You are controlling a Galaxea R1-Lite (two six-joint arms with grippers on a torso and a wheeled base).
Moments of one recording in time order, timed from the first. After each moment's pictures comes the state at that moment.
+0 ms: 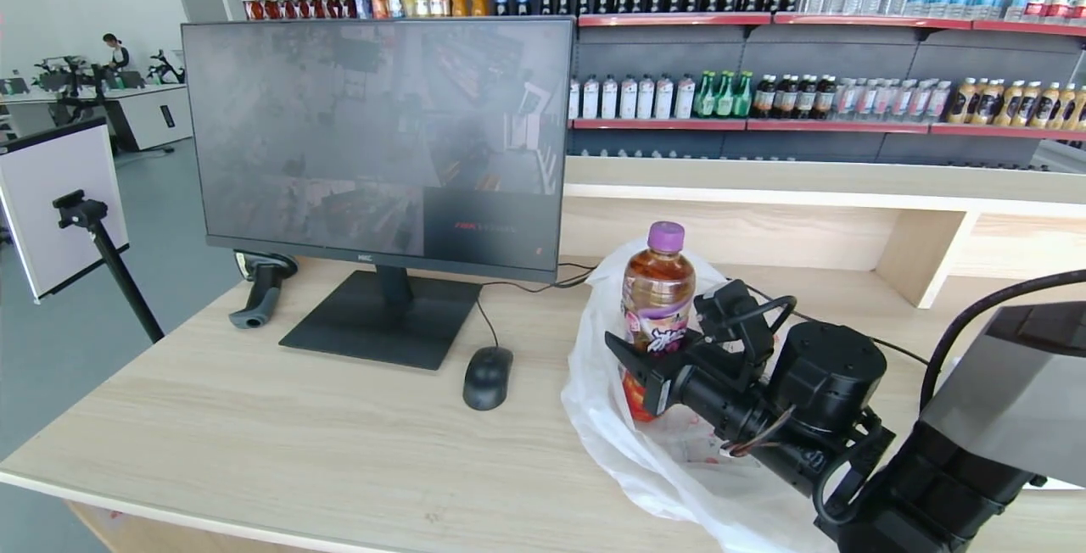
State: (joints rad) left arm 0.00 0.00 0.00 0.00 0.00 0.00; right arm 0.58 2.09 -0.52 -1.57 0.04 -0.01
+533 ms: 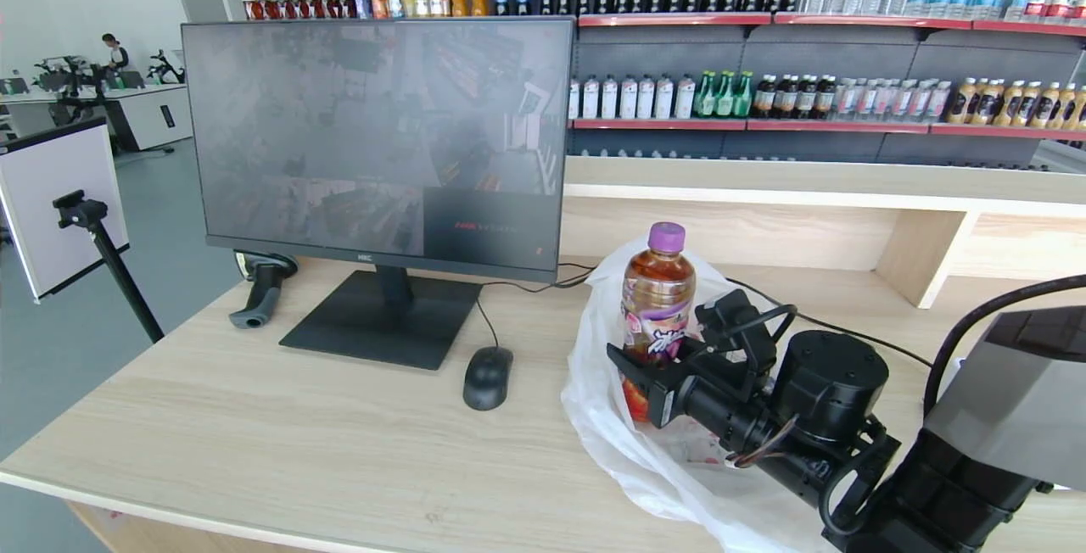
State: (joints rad) left arm 0.00 0.00 0.00 0.00 0.00 0.00; right arm 0.58 2.09 -0.49 -1.57 0.04 0.00
